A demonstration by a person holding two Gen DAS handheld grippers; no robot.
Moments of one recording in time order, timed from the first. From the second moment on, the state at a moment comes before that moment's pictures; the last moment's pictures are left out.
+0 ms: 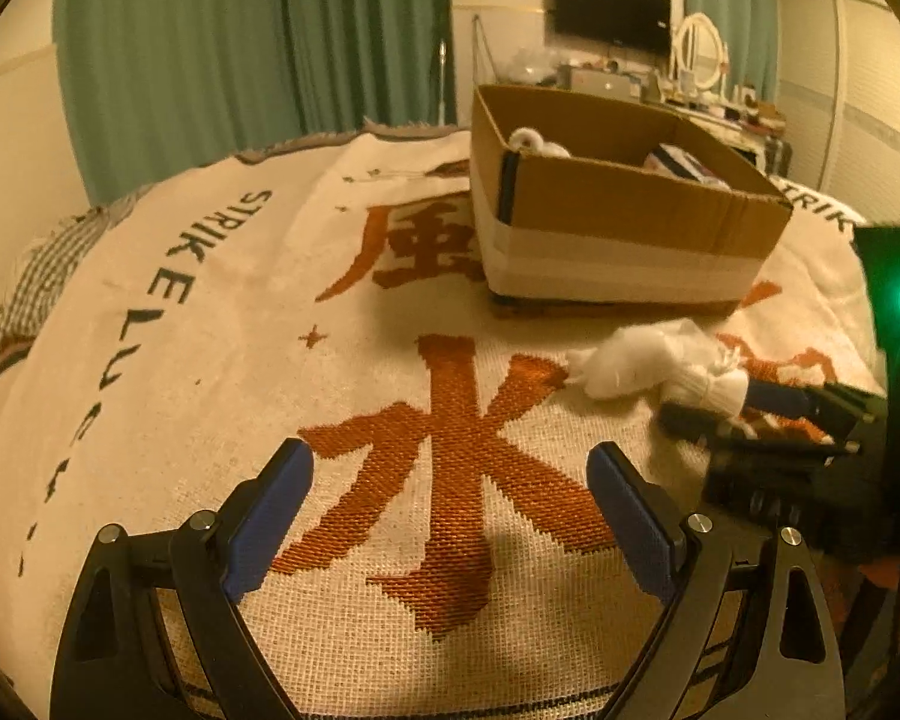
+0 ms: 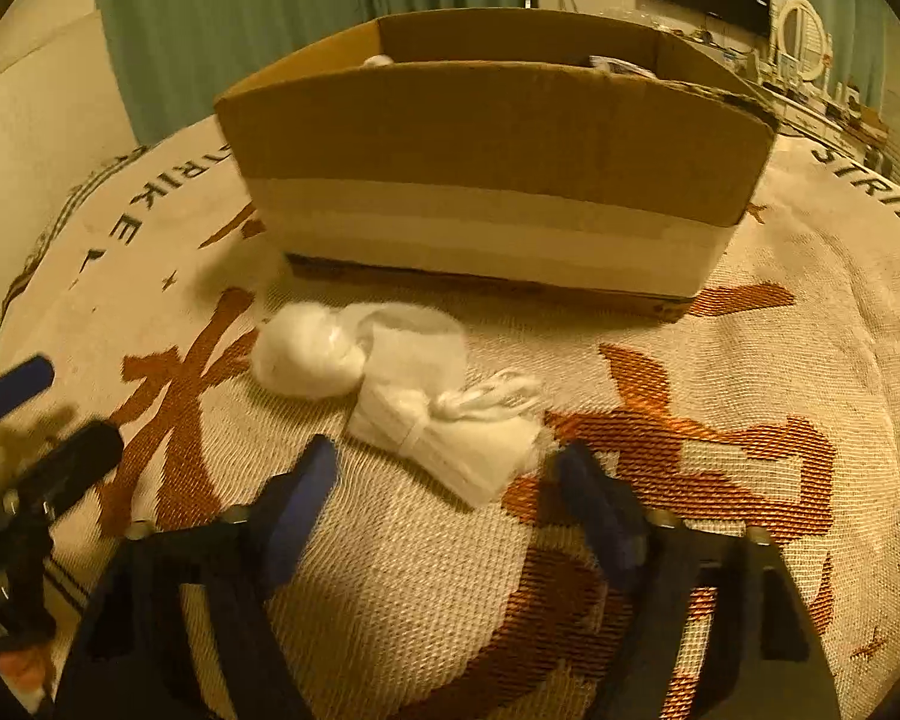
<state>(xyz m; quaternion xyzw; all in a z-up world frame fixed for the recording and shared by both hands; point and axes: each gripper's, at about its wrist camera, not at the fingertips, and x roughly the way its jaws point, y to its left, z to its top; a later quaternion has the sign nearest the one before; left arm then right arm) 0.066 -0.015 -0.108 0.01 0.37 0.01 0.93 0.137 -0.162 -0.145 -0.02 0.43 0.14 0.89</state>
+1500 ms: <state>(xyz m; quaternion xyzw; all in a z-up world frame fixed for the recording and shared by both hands) 0.108 -0.033 -0.104 -0.01 0.39 -0.05 0.92 0.141 -0.184 -0.135 0.04 0.42 0.17 0.89</state>
